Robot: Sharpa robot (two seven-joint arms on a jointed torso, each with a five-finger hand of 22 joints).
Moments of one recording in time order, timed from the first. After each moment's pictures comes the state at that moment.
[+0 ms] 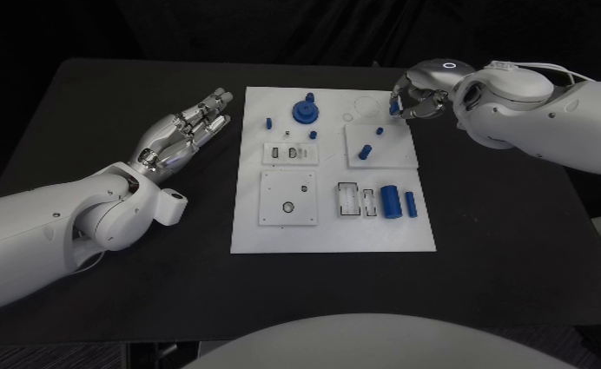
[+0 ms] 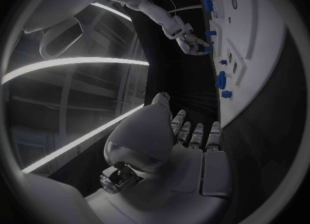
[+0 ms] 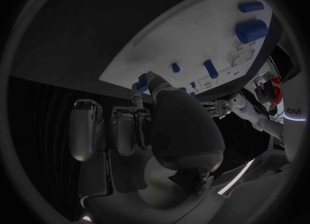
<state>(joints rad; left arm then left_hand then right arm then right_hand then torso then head) 1.20 -0.95 -0.21 1.51 -0.29 -0.09 0.68 1.45 0.24 -0.23 0.28 0.56 0.31 0.03 0.03 0.04 0.03 -0.01 0.01 0.01 0.00 0.06 0.00 0.00 0.16 0.01 0.17 0.01 0.01 1.44 -0.96 -0.25 1.40 -1.61 -0.25 -0.12 1.35 -0.06 0.19 0.15 0.27 0.95 0.02 0.23 0.42 1.47 -0.04 1.57 1.31 1.47 -0.10 1.57 1.31 0.04 1.47 0.02 1.42 1.31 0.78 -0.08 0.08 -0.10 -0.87</state>
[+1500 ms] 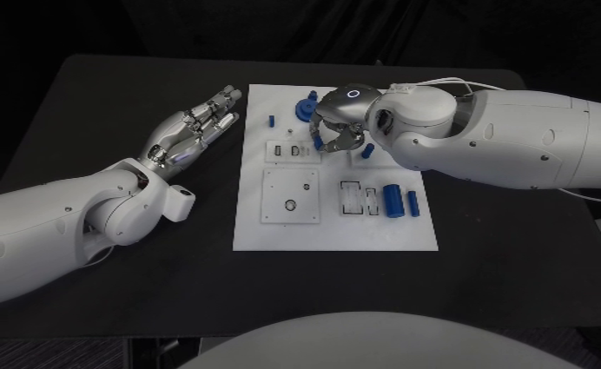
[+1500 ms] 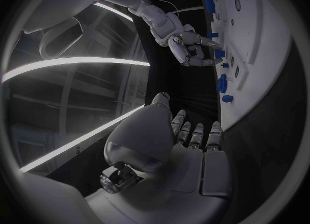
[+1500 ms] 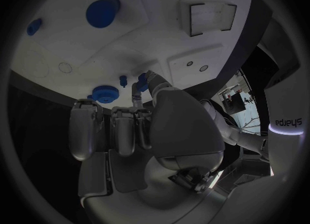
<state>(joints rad) 1.20 -0.92 -0.21 1.51 -0.29 -0.08 0.68 1.45 0.24 -0.23 0.28 0.56 0.31 0.03 0.03 0.04 0.03 -0.01 0.01 0.01 0.00 0.06 0.00 0.00 0.16 0.01 0.17 0.01 0.01 1.42 -0.73 -0.25 1.58 -1.74 -0.13 -0.20 1.35 -0.06 0.19 0.13 0.27 0.95 0.02 0.24 0.42 1.47 -0.05 1.57 1.31 1.46 -0.10 1.57 1.31 0.04 1.47 0.02 1.41 1.31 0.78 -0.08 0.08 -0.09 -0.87</state>
